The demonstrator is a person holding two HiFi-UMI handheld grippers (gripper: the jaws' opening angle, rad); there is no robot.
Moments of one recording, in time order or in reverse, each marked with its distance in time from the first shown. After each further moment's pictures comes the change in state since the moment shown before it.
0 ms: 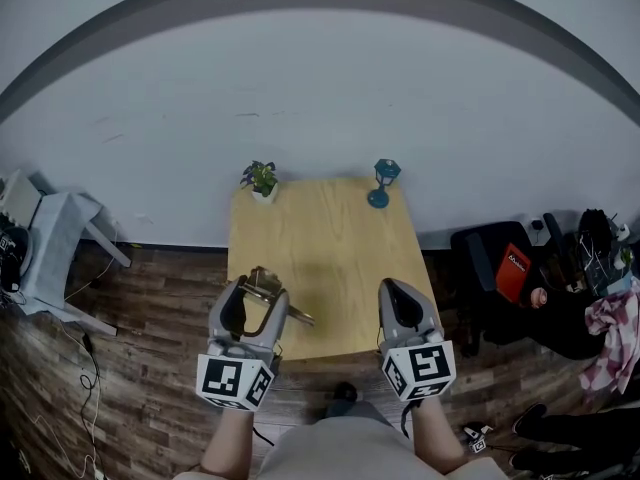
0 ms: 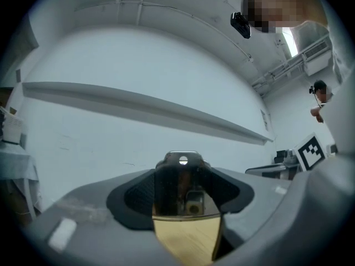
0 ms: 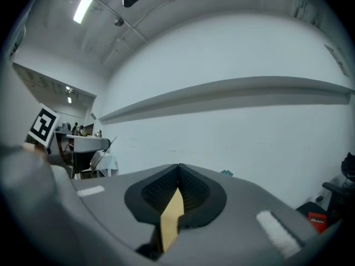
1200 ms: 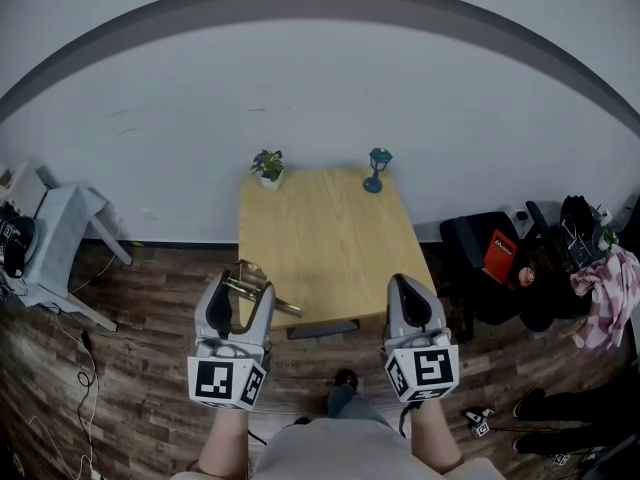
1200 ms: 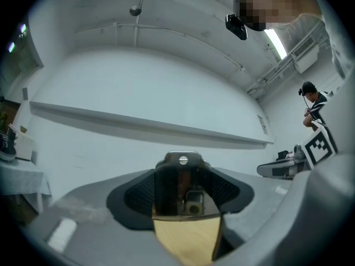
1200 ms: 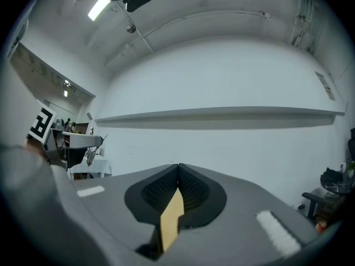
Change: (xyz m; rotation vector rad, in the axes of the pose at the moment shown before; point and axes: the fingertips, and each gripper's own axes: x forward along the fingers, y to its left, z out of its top) left arm -0.135 -0.007 0.050 0.062 -0.113 0.043; right arm -0.119 0.070 0.040 -0.071 -0.110 -0.111
